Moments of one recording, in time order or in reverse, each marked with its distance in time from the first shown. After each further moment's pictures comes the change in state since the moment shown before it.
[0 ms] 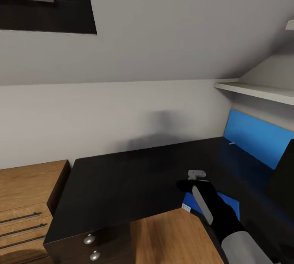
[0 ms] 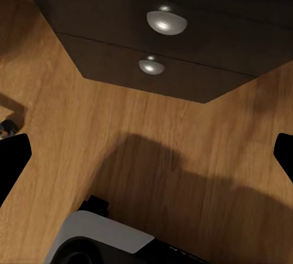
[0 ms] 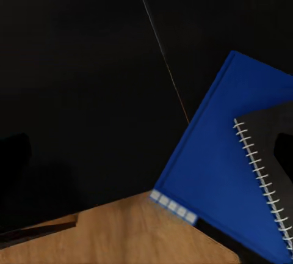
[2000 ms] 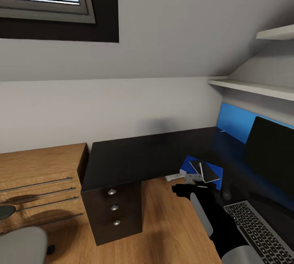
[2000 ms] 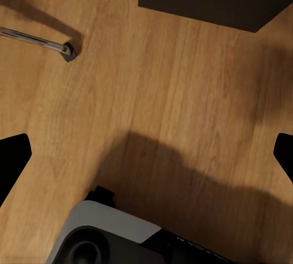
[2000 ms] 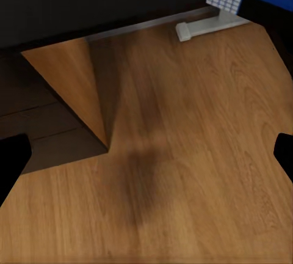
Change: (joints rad) left arm 0.000 0.002 0.002 0.036 -0.001 -0.002 -0.002; right arm 0.086 0.025 0.014 -0.123 0.003 0.023 0.003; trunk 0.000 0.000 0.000
